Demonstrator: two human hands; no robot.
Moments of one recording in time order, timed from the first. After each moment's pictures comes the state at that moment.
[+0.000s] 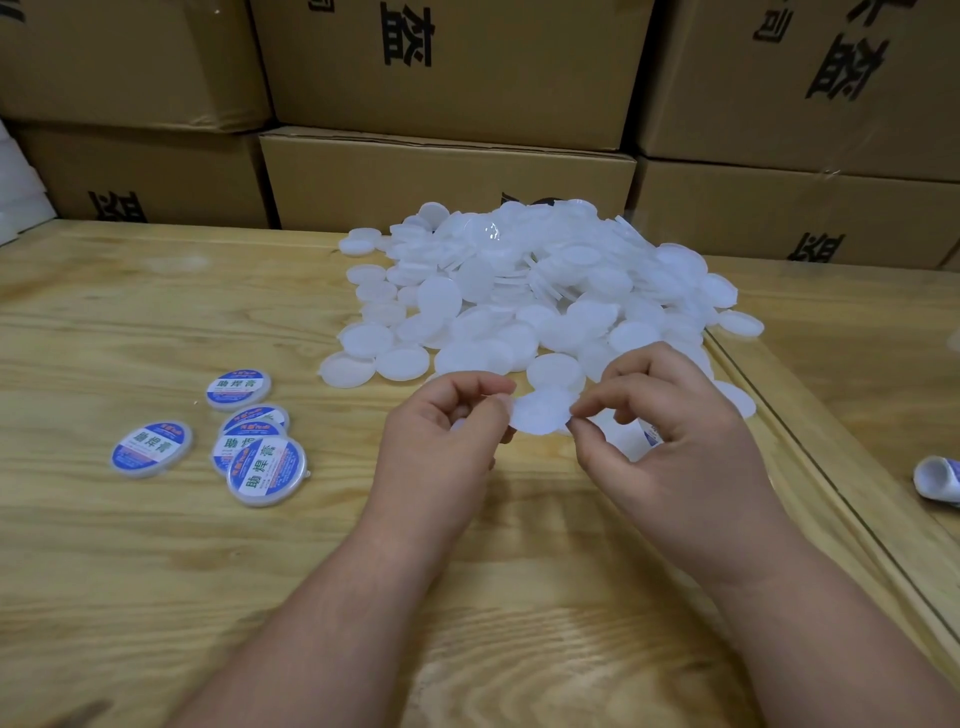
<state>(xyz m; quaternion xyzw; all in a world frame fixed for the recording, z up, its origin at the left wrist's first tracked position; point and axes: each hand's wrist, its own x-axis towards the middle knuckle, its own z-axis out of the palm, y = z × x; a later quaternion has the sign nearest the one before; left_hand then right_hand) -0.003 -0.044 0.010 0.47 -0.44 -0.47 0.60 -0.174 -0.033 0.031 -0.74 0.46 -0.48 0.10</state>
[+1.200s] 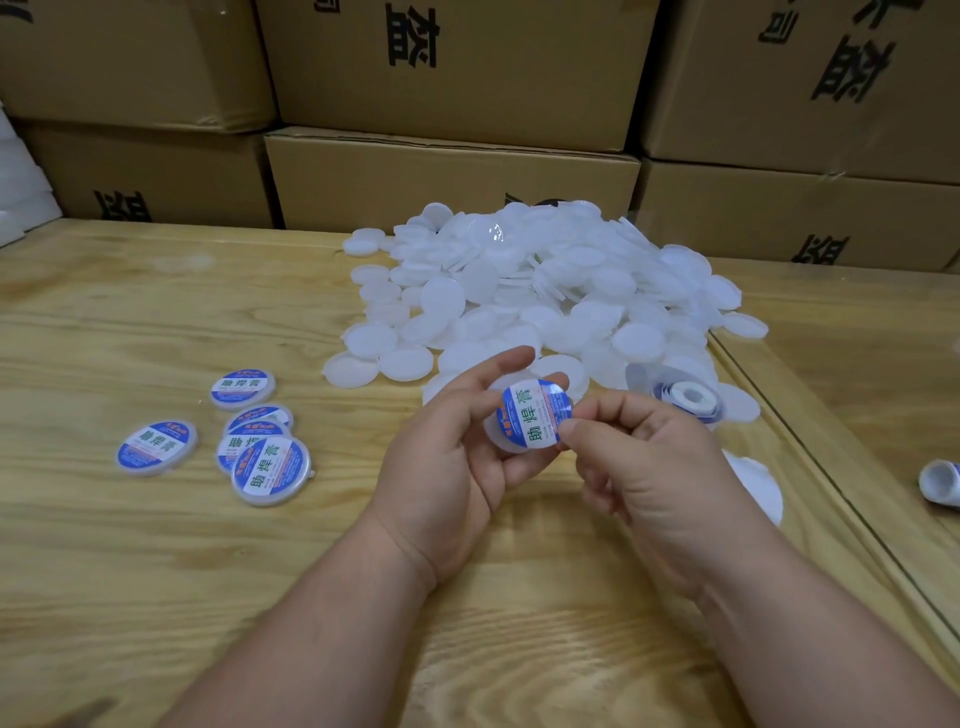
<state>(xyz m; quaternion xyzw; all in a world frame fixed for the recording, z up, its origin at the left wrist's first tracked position) -0.001 -0.042 0.021 0.23 -0.30 -0.73 0.57 -0.157 -0.035 0.027 -0.50 0.46 -0.52 0.52</state>
